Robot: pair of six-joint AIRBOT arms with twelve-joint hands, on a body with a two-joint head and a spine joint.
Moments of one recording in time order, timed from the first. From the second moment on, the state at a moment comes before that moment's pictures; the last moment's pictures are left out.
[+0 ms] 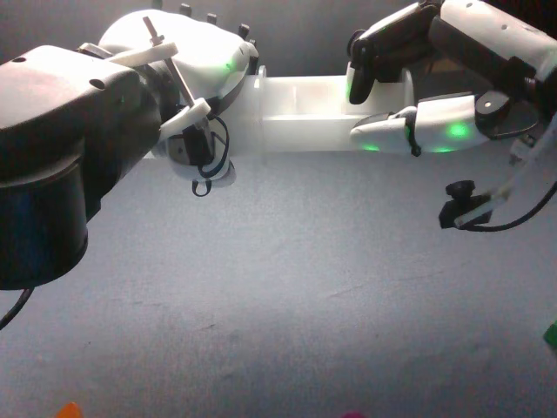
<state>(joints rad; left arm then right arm) 0.30 -1.08 0.86 -1.58 -0.74 2.71 -0.60 -1.10 1.17 0.25 0.70 -0.54</state>
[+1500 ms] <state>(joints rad) 0.30 -1.07 0.85 -1.59 -0.78 2.72 -0.61 -1.05 1.17 0.27 0.70 -0.55</state>
